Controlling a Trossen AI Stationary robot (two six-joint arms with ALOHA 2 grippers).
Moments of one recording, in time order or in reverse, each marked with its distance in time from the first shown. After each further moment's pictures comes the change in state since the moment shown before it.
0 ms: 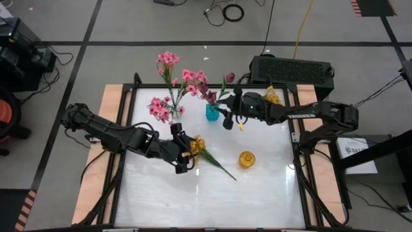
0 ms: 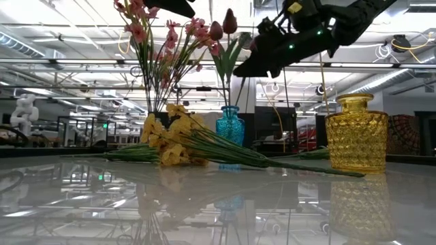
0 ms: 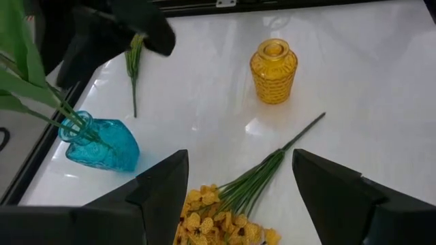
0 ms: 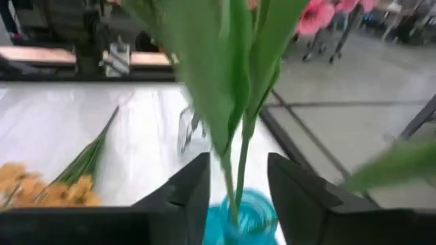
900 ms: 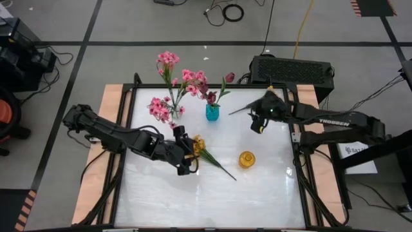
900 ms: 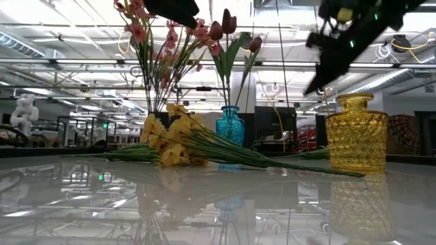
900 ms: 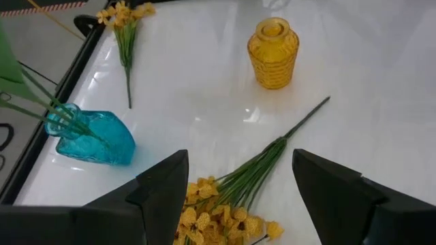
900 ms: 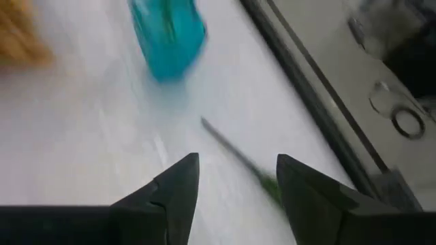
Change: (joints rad) left arm 0.002 0.052 -0.001 -0.004 0.005 0.009; right arm -0.031 -0.445 -0.103 -0.823 0.208 0.057
